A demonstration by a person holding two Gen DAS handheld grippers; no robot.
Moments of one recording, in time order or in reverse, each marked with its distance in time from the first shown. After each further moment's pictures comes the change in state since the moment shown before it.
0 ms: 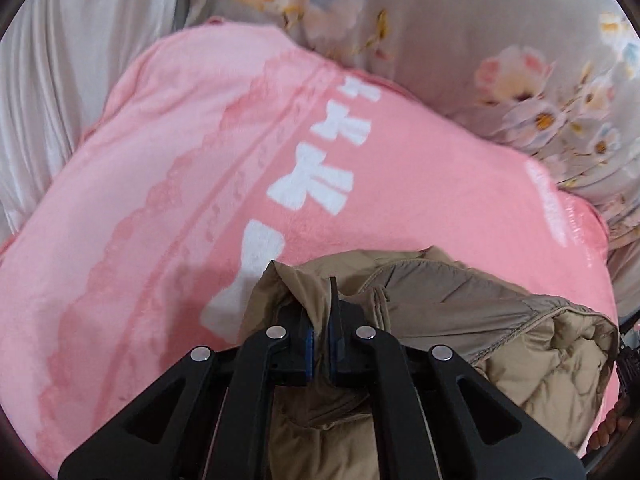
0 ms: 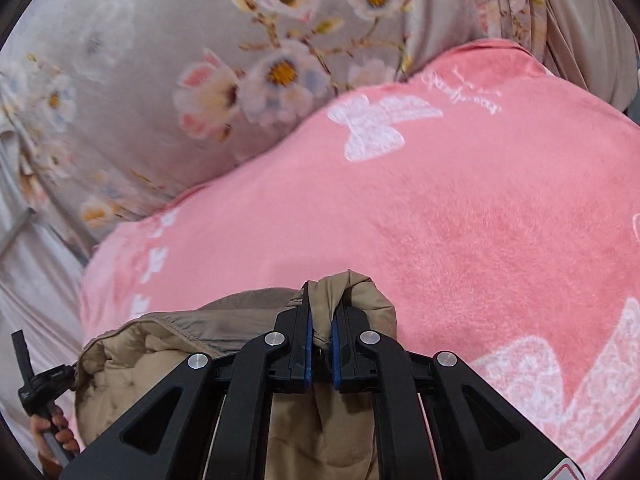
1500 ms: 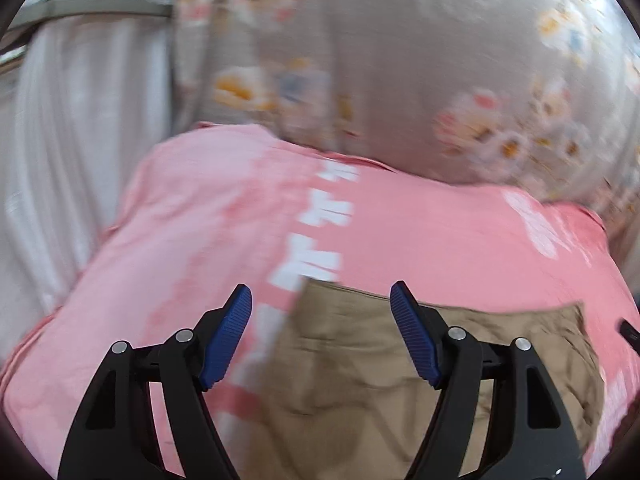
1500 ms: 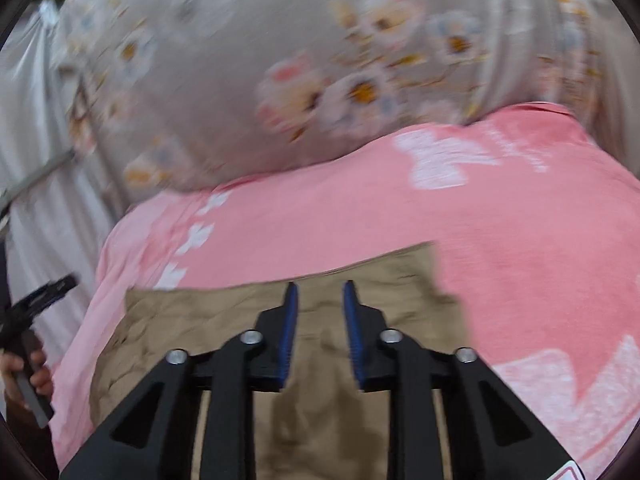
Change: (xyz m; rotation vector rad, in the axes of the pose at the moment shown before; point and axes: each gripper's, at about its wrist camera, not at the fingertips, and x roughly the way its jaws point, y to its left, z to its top) left arm -0.083 -0.054 0.000 0.208 -0.273 -0.002; right arm -0.035 0.099 -0.030 -0.263 -0.056 0.102
